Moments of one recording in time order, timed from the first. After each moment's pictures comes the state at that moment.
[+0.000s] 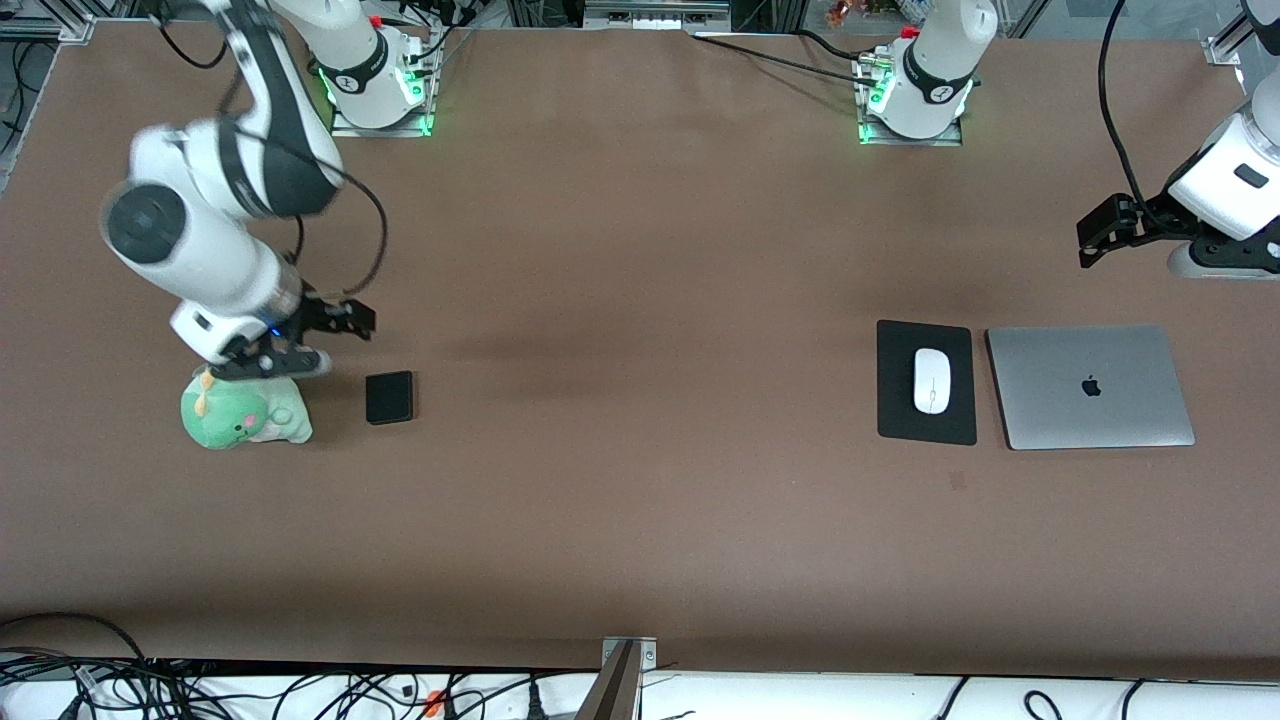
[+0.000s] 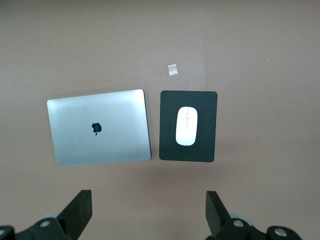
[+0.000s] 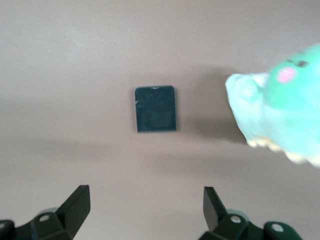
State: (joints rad) left arm -0.03 -0.04 -0.01 -1.69 0.09 1.66 0.01; right arm 0.30 0.11 -0.12 -1.93 0.01 1.98 0.09
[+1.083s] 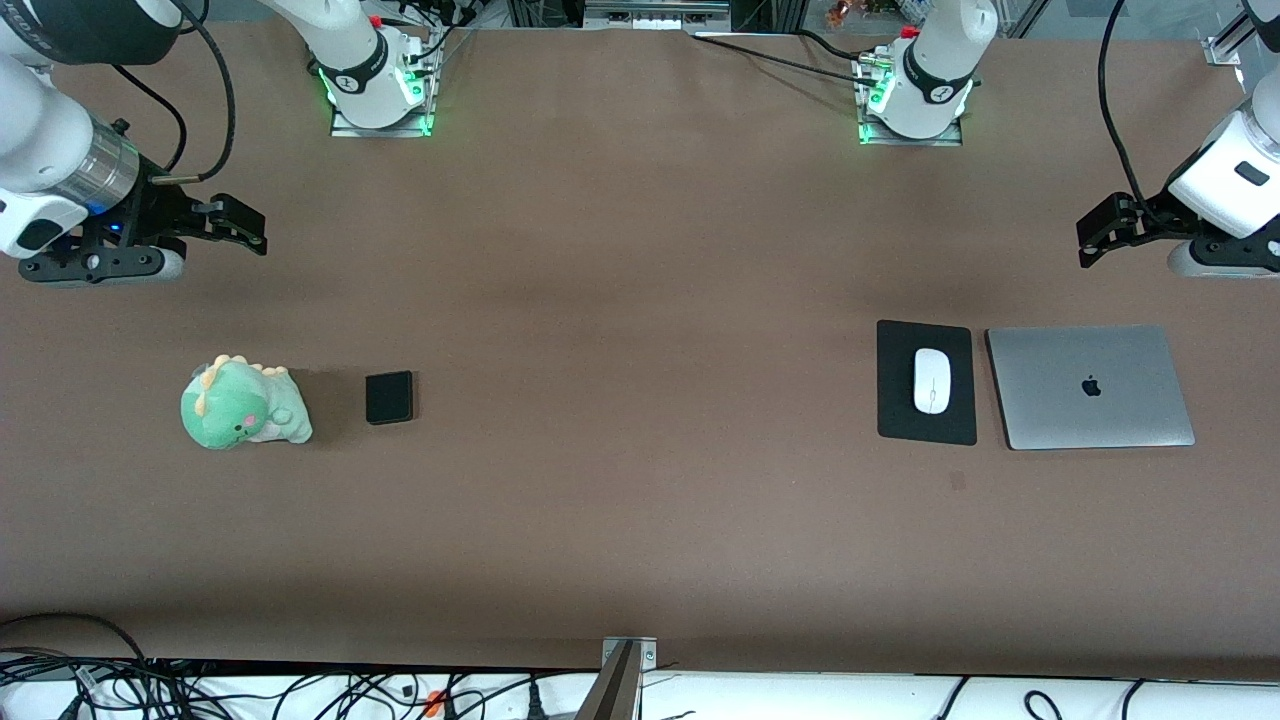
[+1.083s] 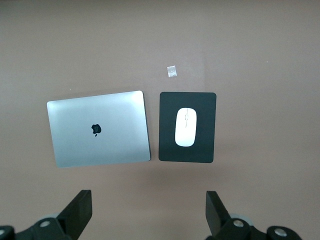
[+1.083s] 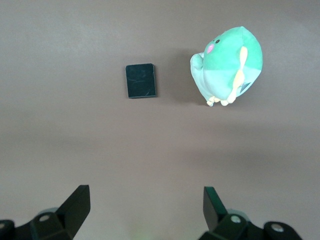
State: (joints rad) left arm -0.03 -0.04 -0.01 -1.69 0.09 1.66 0.01; right arm 0.25 -0.02 -0.15 -1.75 0.01 1.65 0.03
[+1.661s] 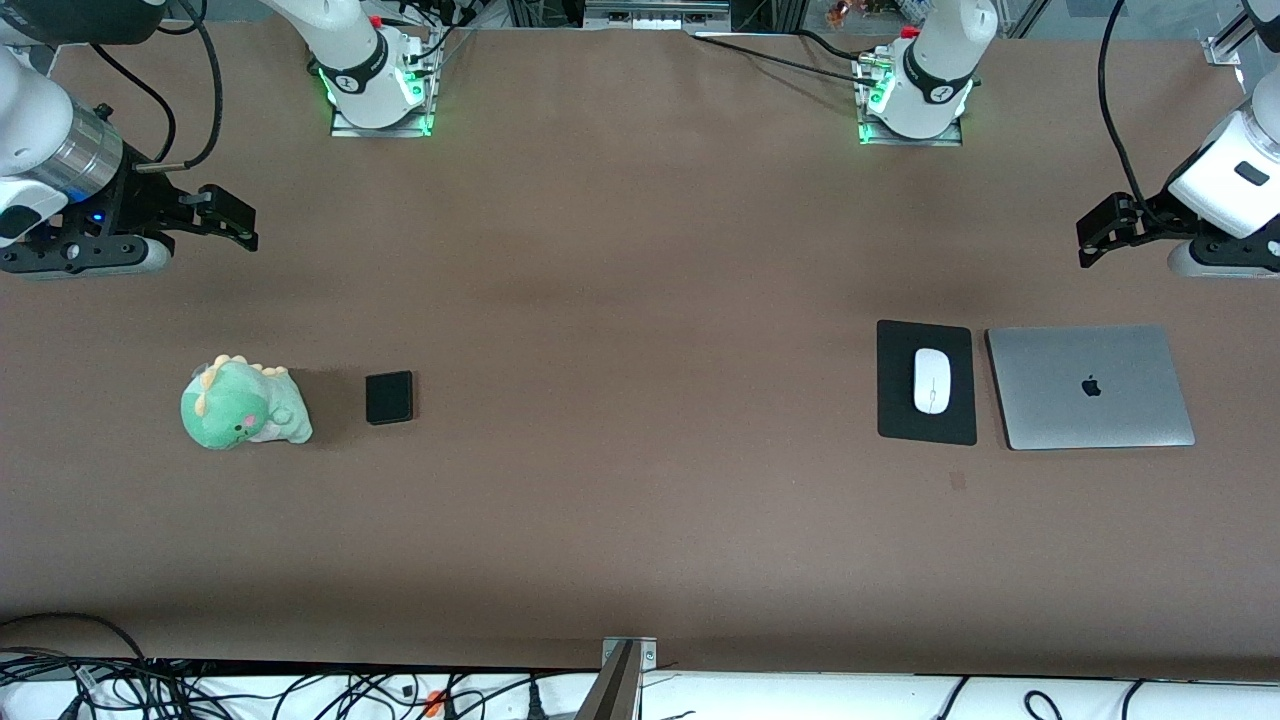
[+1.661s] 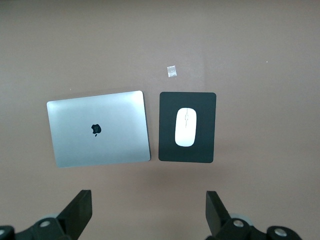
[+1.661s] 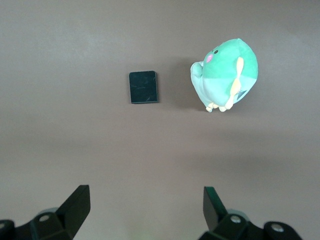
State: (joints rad) left arm -0.03 -0.04 -0.01 -1.69 0.09 1.66 0.01; right arm 0.23 -0.02 -0.12 -1.71 0.01 1.64 0.02
